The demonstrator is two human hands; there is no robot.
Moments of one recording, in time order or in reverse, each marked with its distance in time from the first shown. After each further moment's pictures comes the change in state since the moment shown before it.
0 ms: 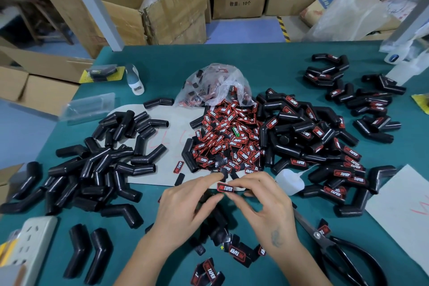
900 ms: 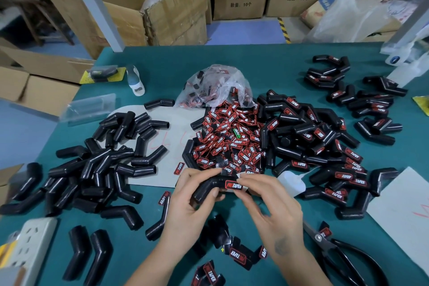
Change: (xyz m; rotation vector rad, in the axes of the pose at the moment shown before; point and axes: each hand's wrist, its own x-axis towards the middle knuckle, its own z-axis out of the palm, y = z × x) left_hand -0.005 0.018 0.015 -0.753 0.148 -0.397; right_hand -0.002 0.003 -0.001 -0.058 0.160 -0.125
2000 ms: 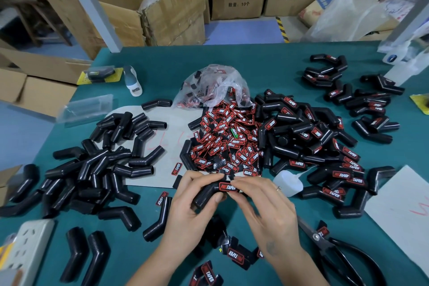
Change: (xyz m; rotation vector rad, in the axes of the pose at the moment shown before) left_hand -0.001 0.007 0.004 0.169 -0.022 0.068; right_hand -0.005 0.006 0.005 -0.082 -0.028 -0.084
